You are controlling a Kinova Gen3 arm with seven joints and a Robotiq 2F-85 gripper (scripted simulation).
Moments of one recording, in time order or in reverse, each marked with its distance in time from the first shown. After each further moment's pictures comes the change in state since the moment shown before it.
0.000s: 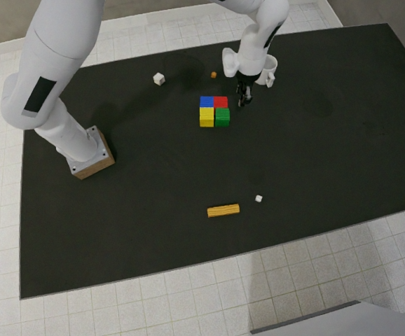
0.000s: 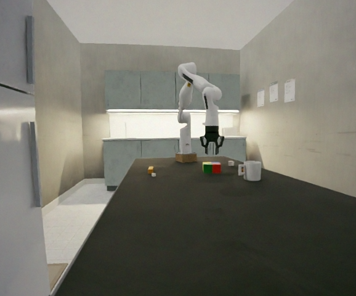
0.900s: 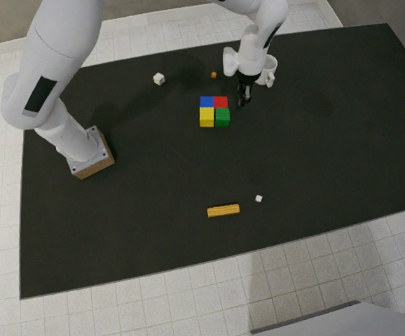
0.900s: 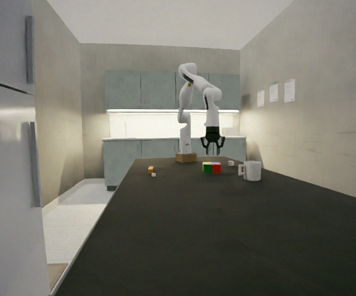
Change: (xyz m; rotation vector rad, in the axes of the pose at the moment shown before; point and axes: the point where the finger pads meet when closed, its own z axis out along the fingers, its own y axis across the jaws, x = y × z) arm -0.003 0.005 0.003 -0.008 -0.010 0.064
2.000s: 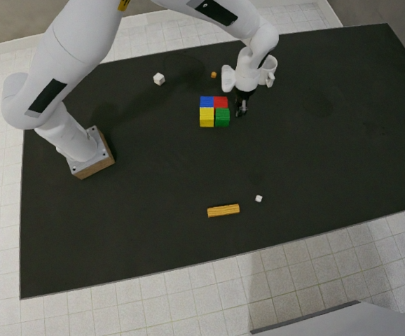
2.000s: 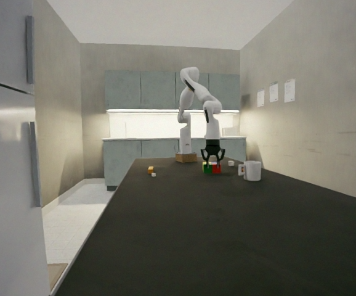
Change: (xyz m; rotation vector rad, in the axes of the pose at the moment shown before) arm -0.001 0.001 0.068 -0.003 -0.004 0.002
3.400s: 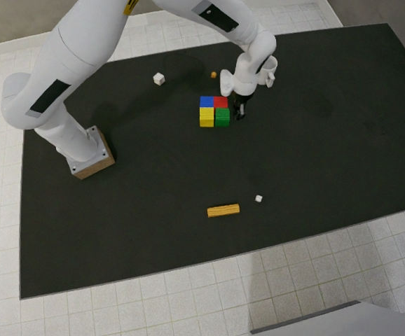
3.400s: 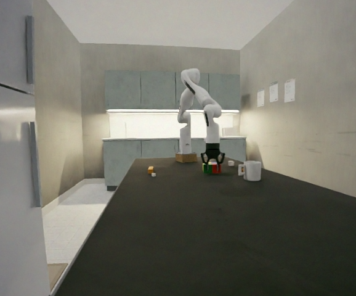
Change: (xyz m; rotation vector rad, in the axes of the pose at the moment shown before) arm 0.004 -0.001 0.020 0.007 0.012 -0.001
